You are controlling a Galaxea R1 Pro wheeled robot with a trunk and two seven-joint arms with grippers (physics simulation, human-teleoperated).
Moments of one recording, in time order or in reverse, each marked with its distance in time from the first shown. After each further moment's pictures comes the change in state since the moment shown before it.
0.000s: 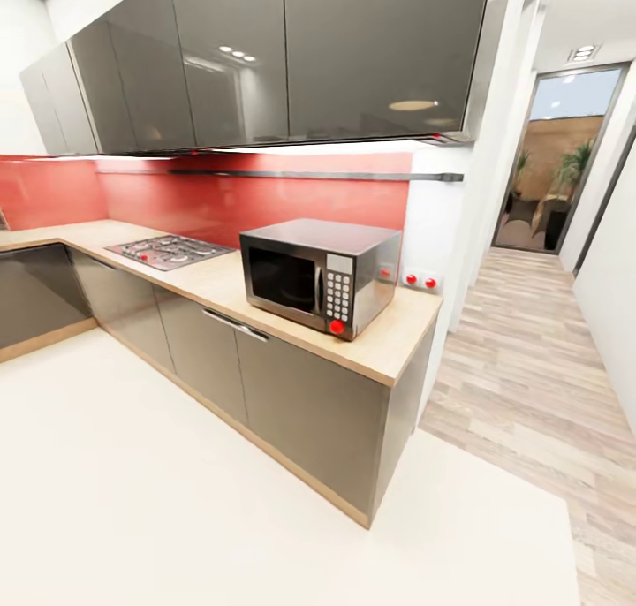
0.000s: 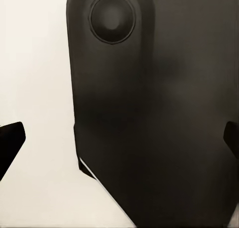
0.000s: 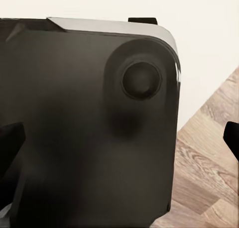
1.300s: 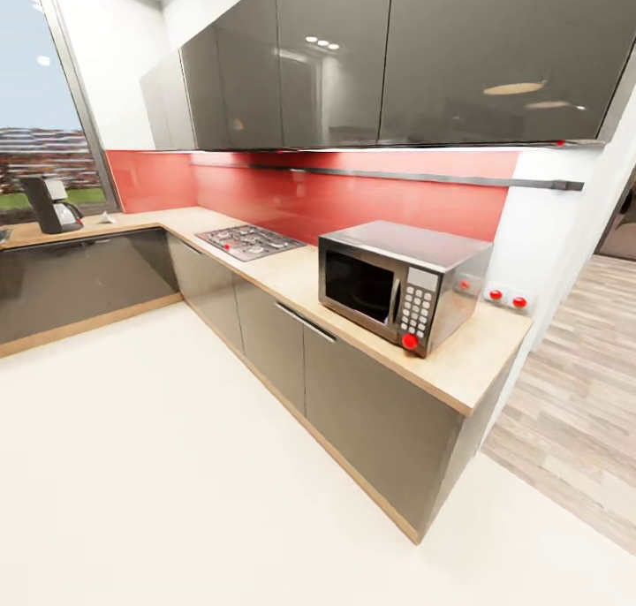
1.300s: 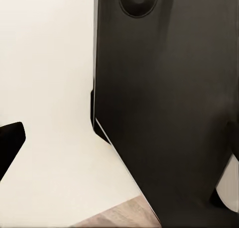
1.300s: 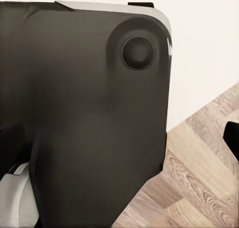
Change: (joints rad) left arm -0.001 0.025 0.019 0.000 0.058 0.001 0.000; right arm 0.000 0.000 0.000 0.000 0.000 0.000 0.000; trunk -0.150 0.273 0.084
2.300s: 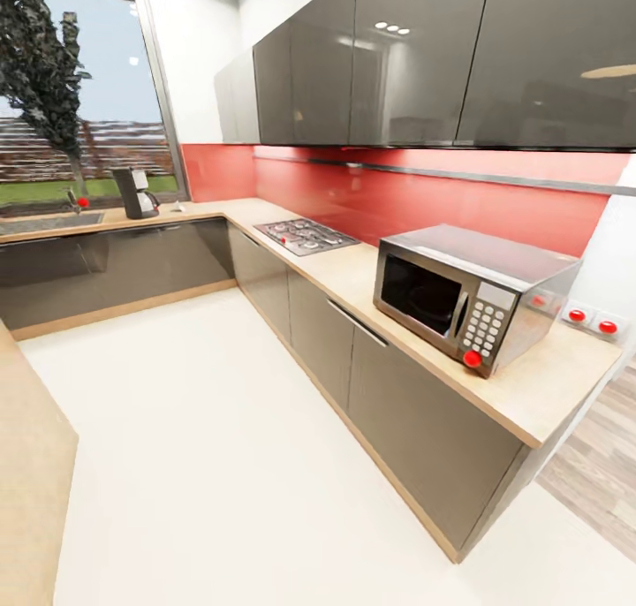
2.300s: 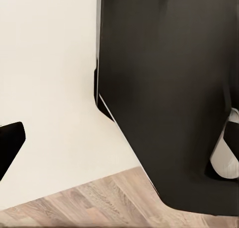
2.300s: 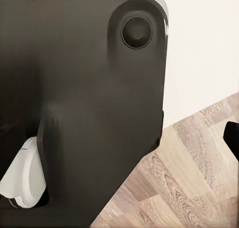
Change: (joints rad) left arm 0.000 0.000 0.001 0.000 0.000 0.000 0.000; right arm 0.001 0.000 0.000 0.000 0.000 0.000 0.000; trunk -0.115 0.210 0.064
